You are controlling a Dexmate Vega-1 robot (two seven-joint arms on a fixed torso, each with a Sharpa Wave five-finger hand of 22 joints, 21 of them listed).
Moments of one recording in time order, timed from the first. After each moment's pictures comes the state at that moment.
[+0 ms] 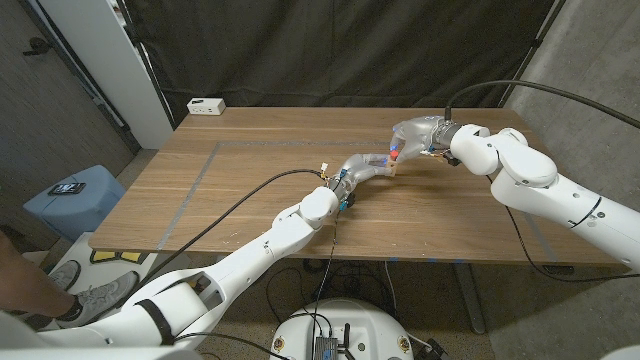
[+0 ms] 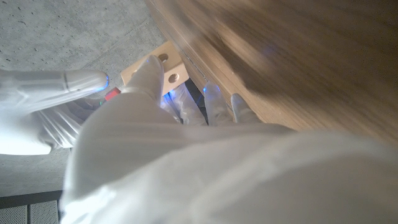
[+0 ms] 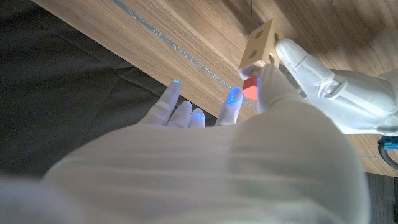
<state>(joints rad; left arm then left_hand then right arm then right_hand) 0.65 0.23 0.79 -1.23 -0.14 -0.15 0.15 1.06 0.08 0.29 -0.15 0.19 0.83 -0.17 0.20 0.19 0.84 -0.22 0.20 0.43 0.48 -0.05 0.21 0.19 0.21 0.12 0.22 0.19 -0.73 -1.00 -0.57 -2.12 -0.70 -0.39 0.46 0.89 -0.11 0.41 -0.16 0.18 0.58 -0.21 0.48 0.26 0.17 -0.05 0.19 0.20 0.21 -0.02 0.20 0.19 0.47 0.00 0.19 0.17</state>
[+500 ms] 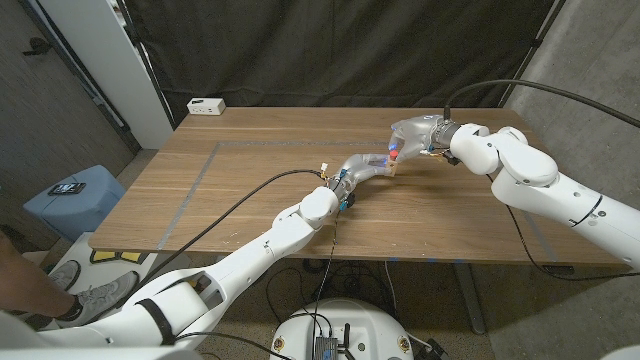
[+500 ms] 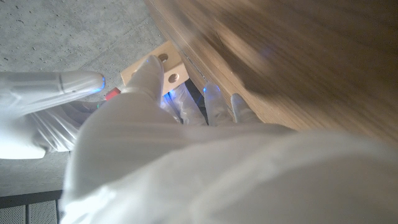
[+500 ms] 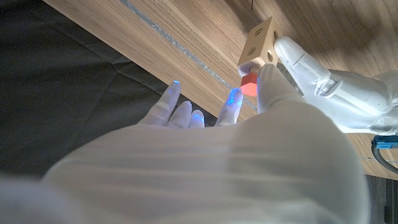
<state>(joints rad) 0.65 0.22 0.79 -1.23 -0.14 -0.15 0.15 1.06 0.08 0.29 -0.15 0.19 0.83 -0.17 0.20 0.19 0.84 -0.22 0.21 0.43 0.48 -0.05 0.21 0.19 0.21 0.12 0.22 0.19 -0.72 -1.01 -0.58 -2.12 -0.71 -0.36 0.46 0.90 -0.11 0.42 -0.17 0.18 0.59 -0.22 0.48 0.26 0.17 -0.06 0.19 0.20 0.21 -0.02 0.20 0.19 0.47 0.01 0.19 0.17</state>
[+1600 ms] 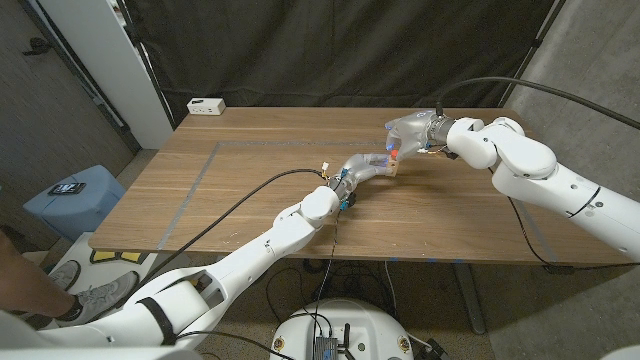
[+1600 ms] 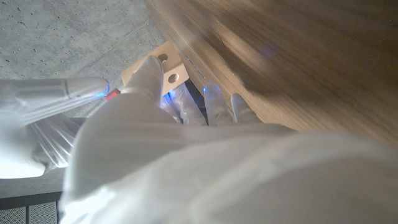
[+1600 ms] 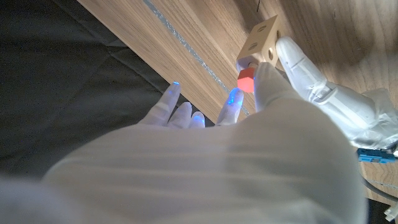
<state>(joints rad) 0.64 0.22 0.79 -1.22 -0.14 -0.15 0.15 1.06 0.08 0.29 -0.15 0.19 0.83 -0.17 0.20 0.19 0.84 -0.22 0.20 0.43 0.48 -0.05 0.21 0.19 0.21 0.12 0.22 0.19 -0.67 -1.00 -0.59 -2.09 -0.80 -0.24 0.52 0.92 -0.11 0.43 -0.17 0.18 0.59 -0.22 0.49 0.26 0.16 -0.09 0.19 0.20 0.20 -0.03 0.19 0.19 0.46 0.01 0.18 0.17</state>
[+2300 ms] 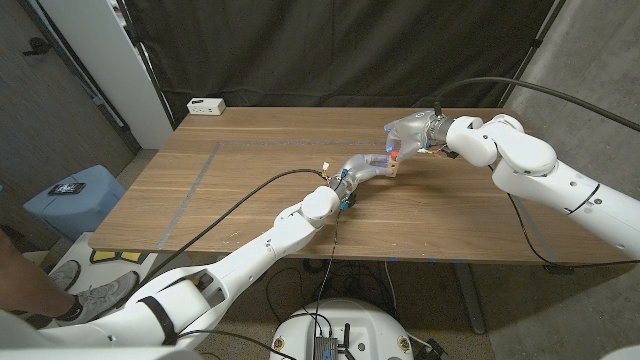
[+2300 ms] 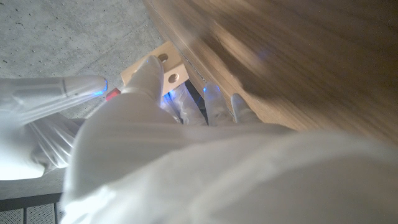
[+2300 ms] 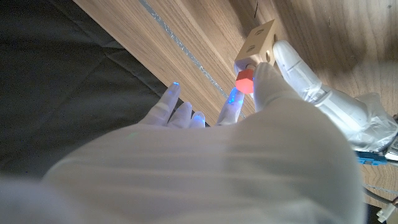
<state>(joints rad) 0.64 0.21 0.79 -1.21 -0.14 -0.15 0.14 1.06 0.08 0.29 -0.15 0.19 0.83 -0.17 0.20 0.19 0.84 -0.22 0.20 0.43 0.48 -0.05 0.21 0.19 0.21 0.12 0.22 0.19 -0.66 -0.99 -0.58 -2.07 -0.79 -0.20 0.55 0.92 -0.11 0.43 -0.17 0.18 0.61 -0.22 0.49 0.26 0.16 -0.09 0.19 0.20 0.20 -0.03 0.19 0.19 0.46 0.01 0.18 0.17</state>
